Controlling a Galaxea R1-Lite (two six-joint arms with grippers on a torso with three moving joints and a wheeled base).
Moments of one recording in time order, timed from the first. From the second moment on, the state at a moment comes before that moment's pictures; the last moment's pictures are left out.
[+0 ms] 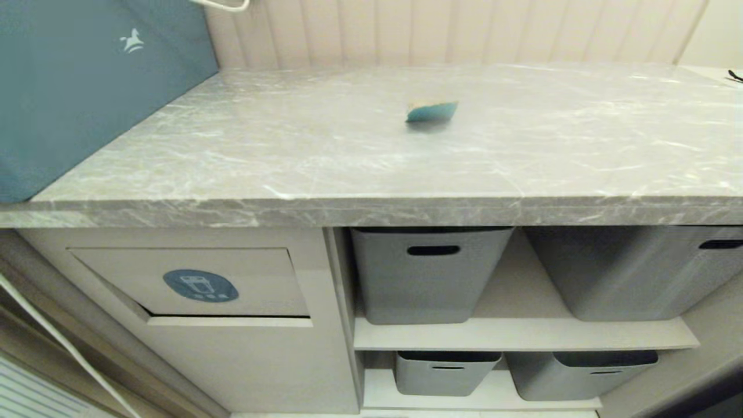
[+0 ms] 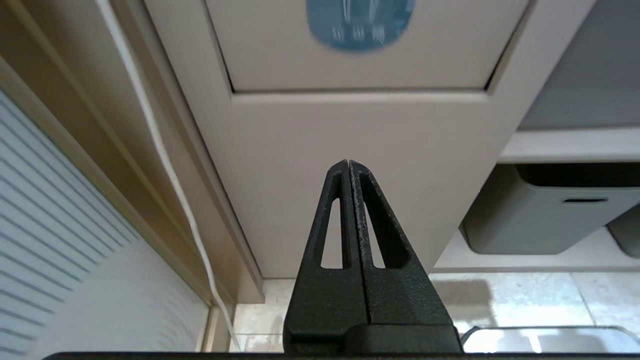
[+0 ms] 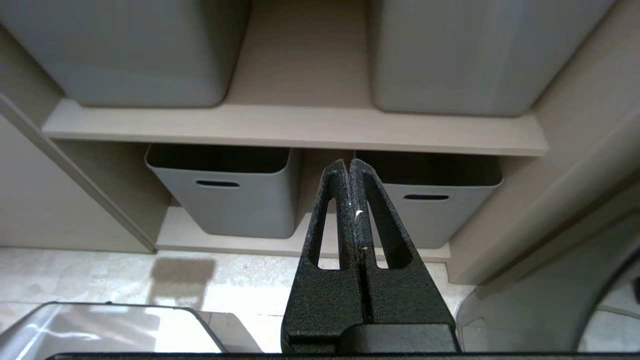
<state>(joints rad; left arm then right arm) 0.00 0.00 0.00 0.00 0.00 0.03 0.01 0.00 -0.05 0.12 0.01 -0.01</state>
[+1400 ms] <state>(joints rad) 0.00 0.00 0.00 0.00 0.00 0.04 0.01 0.00 -0.05 0.12 0.01 -0.01</state>
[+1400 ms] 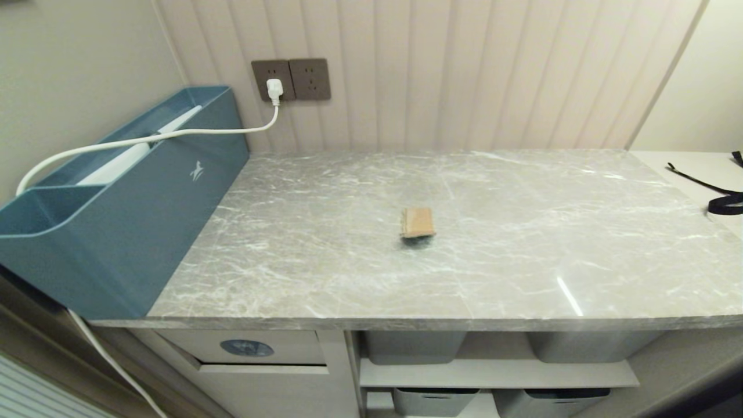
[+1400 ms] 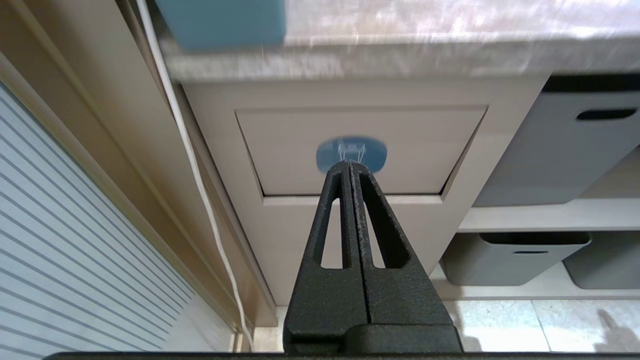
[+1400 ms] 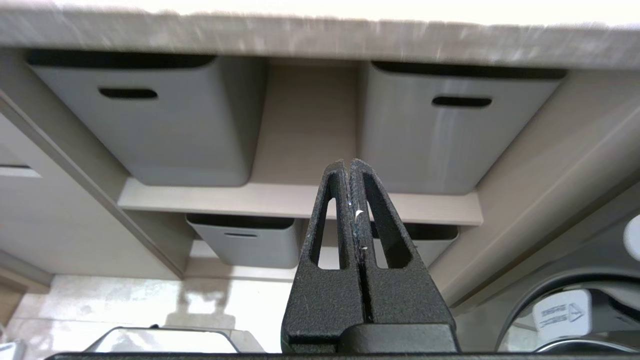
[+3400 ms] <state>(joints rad) -0.65 1.99 -1.34 -0.44 -0.29 0.94 0.01 0.00 -0.05 0.12 0.01 -0.01</state>
